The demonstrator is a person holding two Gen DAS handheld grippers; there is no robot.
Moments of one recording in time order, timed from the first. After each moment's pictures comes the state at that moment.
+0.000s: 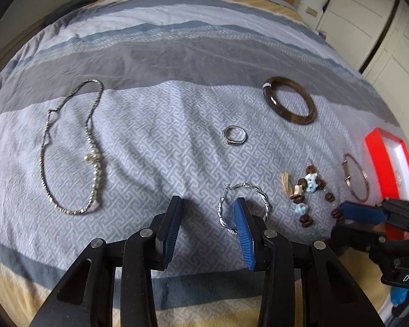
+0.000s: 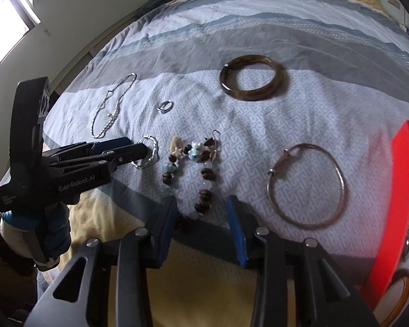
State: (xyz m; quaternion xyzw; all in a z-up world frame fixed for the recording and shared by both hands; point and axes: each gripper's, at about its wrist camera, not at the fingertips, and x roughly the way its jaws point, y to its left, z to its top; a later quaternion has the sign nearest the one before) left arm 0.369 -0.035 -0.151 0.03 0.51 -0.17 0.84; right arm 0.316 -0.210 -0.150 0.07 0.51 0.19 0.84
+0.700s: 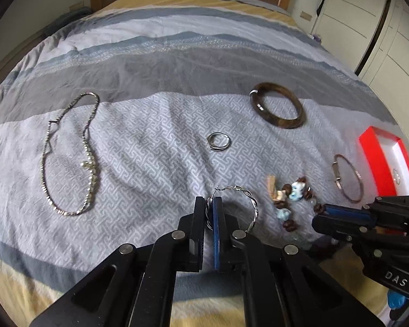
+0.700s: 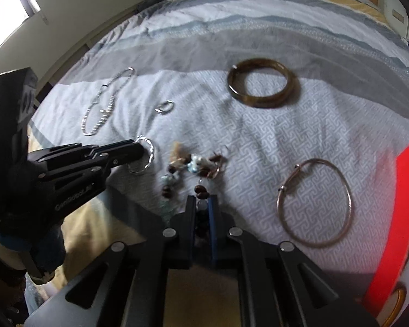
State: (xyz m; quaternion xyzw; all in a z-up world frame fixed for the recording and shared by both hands) left arm 0.360 -0.042 -0.138 0.02 0.48 -0.18 0.86; right arm 0.313 -0.192 -0.141 0.04 0.50 0.18 0.85
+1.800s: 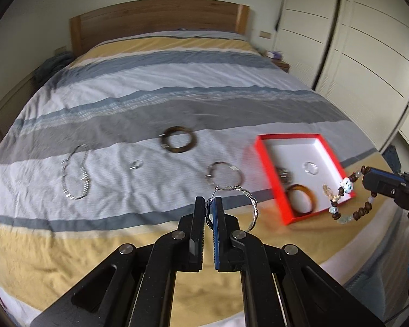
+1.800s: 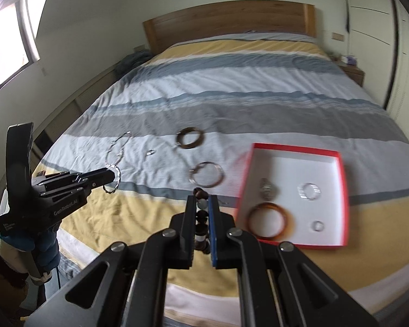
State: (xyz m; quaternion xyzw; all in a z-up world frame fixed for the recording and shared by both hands) left arm 0.204 -0.127 -0.001 0.06 0.40 -0.23 0.88; right arm 0.125 -0.332 0.018 0.07 0.38 0.07 0.92
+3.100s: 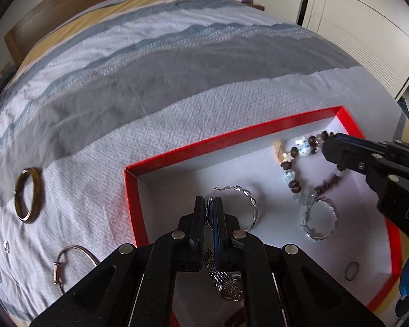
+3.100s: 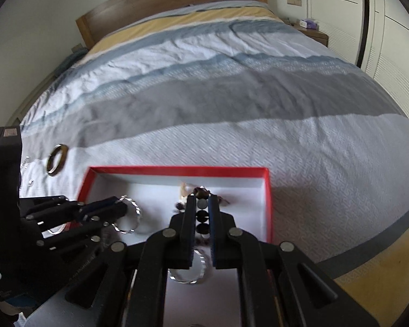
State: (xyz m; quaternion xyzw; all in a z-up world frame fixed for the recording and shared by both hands) left arm 0.342 -0.386 -0.141 0.16 0.49 -0.26 0.82; right arm 0.290 -0.510 -0.116 0.10 0.44 -0.03 0.89
